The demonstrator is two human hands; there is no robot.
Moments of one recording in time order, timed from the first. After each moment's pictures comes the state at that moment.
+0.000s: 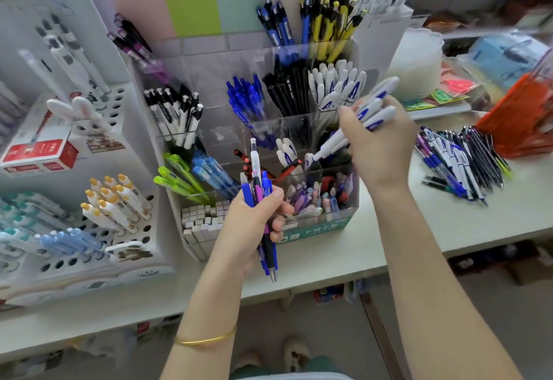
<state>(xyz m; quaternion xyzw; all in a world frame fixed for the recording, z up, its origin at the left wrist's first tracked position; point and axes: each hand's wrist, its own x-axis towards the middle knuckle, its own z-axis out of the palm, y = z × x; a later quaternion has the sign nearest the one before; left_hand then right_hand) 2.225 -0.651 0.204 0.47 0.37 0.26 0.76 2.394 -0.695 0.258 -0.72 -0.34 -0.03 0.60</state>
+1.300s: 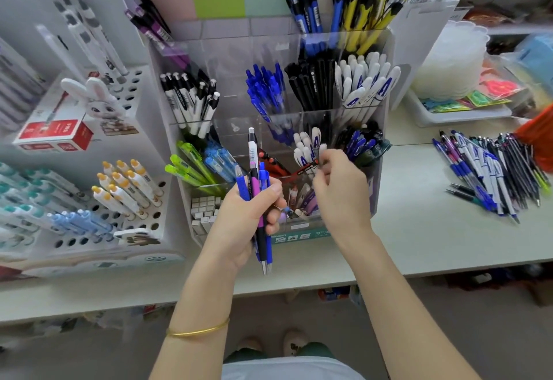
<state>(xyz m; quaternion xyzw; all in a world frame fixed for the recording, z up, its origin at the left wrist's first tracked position) 2.217 -0.637 0.199 0.45 0.36 0.29 0.76 2.359 -0.679 0.181 -0.82 -0.42 0.04 0.39</state>
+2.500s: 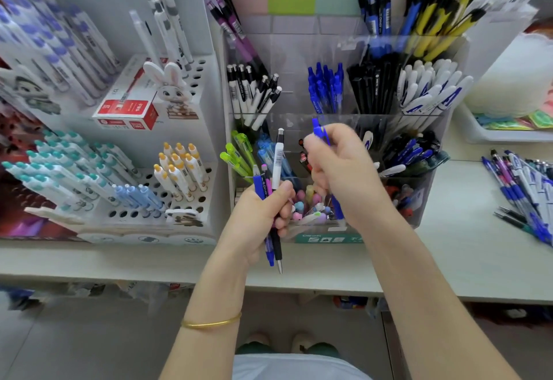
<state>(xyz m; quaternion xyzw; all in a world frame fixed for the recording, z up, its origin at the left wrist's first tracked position) 2.178 -0.627 0.200 0.46 0.42 0.29 0.73 2.309 -0.649 0.240 -0.62 -0.40 0.39 0.55</state>
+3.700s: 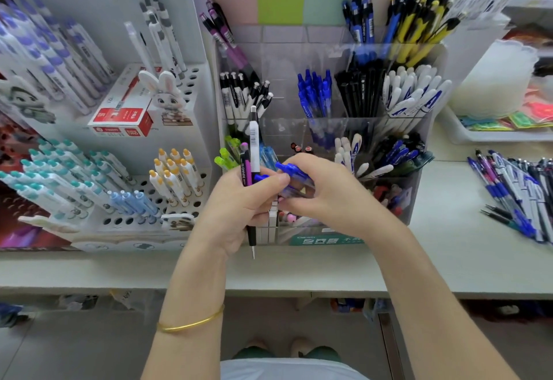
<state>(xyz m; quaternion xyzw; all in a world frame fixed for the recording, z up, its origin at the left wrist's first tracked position) 2.164 -0.615 0.226 0.52 0.38 0.30 0.71 2.316 -0.665 0.237 -0.63 -0.69 0.24 0.27</state>
